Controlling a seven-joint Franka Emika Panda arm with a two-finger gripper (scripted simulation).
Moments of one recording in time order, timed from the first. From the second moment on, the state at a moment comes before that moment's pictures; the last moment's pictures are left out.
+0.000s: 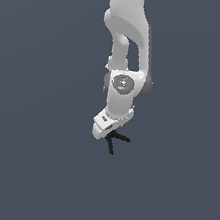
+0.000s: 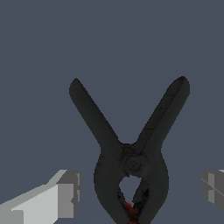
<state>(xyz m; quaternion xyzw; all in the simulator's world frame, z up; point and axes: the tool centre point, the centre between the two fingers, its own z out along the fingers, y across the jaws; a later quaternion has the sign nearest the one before) -0.005 0.027 0.072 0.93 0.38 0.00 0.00</state>
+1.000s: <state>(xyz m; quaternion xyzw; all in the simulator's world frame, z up) -0.006 0.026 0.023 0.92 0.38 0.00 0.00</state>
